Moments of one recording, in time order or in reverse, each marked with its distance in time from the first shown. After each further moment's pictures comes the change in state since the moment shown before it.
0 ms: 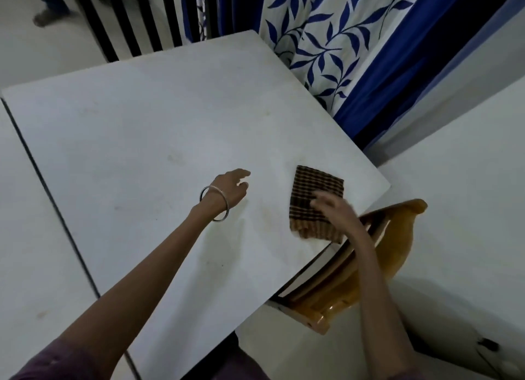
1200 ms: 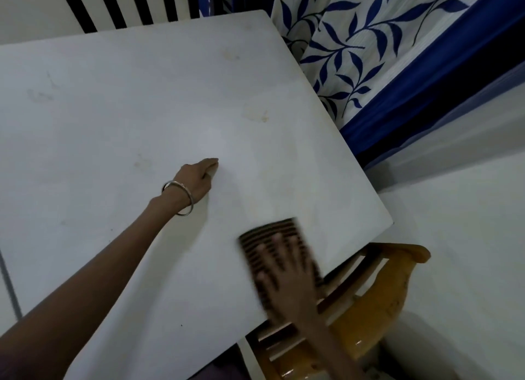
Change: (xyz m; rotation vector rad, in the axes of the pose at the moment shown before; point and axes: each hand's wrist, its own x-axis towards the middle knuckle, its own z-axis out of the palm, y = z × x) left_hand 0.078 -0.007 -0.018 0.091 0.129 -0.049; right_hand 0.013 0.088 0.080 -0.786 0.245 -0.697
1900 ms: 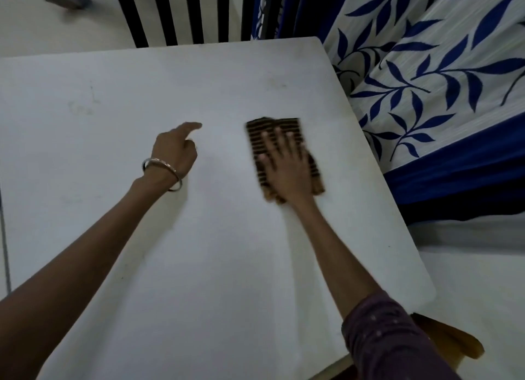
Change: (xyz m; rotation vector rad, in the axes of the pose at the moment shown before) left_hand 0.079 -0.050 -0.099 -0.068 0.445 -0.115; right_hand 0.357 -0.026 -0.036 -0.045 -0.023 -0.080
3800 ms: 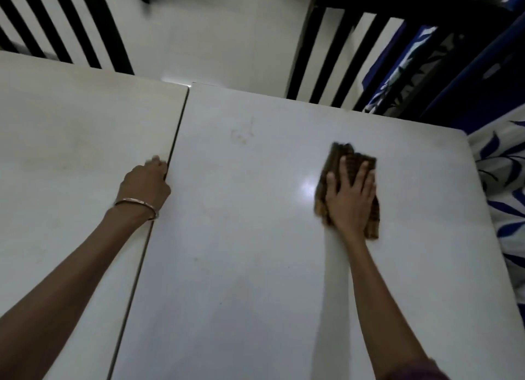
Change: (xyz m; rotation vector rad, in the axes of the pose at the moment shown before) left_hand -0.058 -0.203 -0.161 0.510 0.059 -0.533; right_hand 0.085 -0.139 0.015 0.100 0.057 0.083
